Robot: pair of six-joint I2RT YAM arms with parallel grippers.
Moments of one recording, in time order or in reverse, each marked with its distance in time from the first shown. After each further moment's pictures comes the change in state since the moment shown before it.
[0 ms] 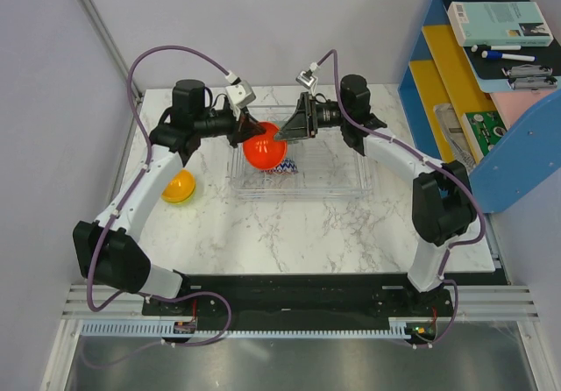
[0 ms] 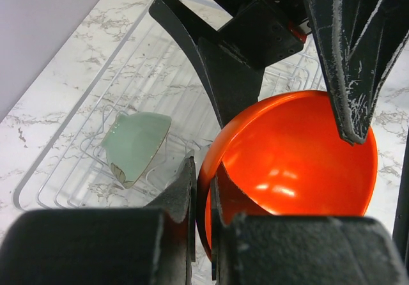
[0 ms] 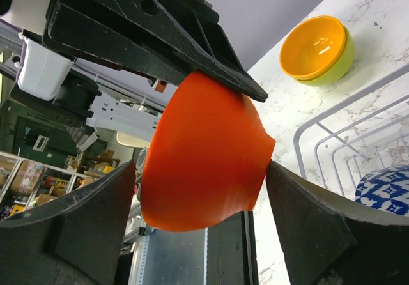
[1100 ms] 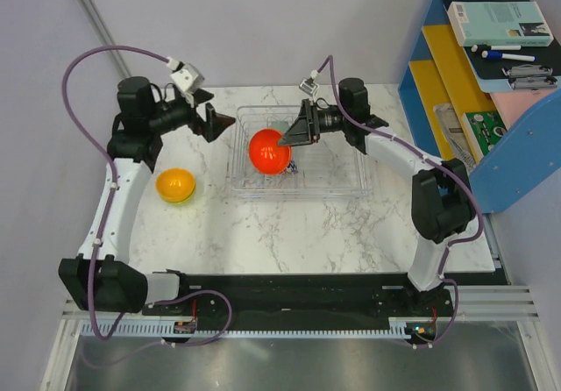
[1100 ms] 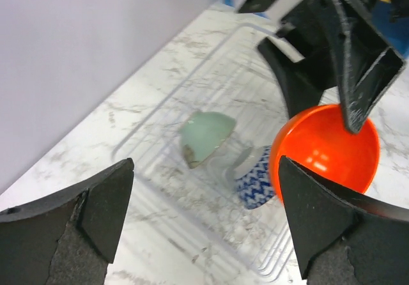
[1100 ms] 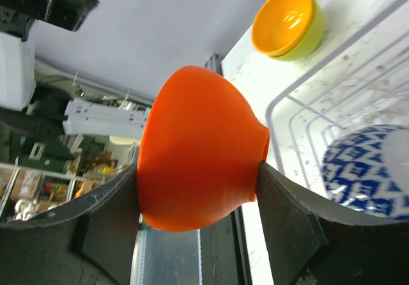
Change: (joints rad) left arm 0.186 -0.128 -0.010 0.059 0.010 -0.078; right arm -0.011 0.020 -0.013 -0.153 0.000 -0.118
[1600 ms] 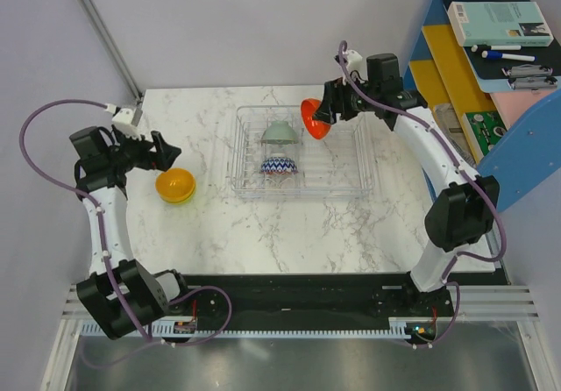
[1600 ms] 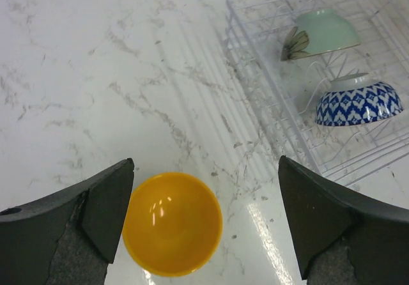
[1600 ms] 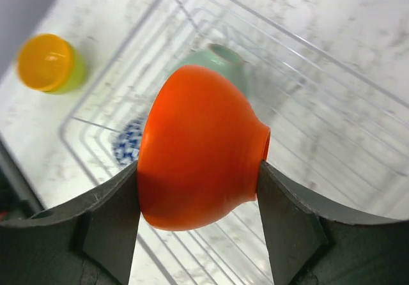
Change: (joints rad) left arm 0.510 -0.142 -0.319 -0.059 0.006 -0.052; right arm -0.138 -0.081 0.289 -0.695 0.592 -0.669
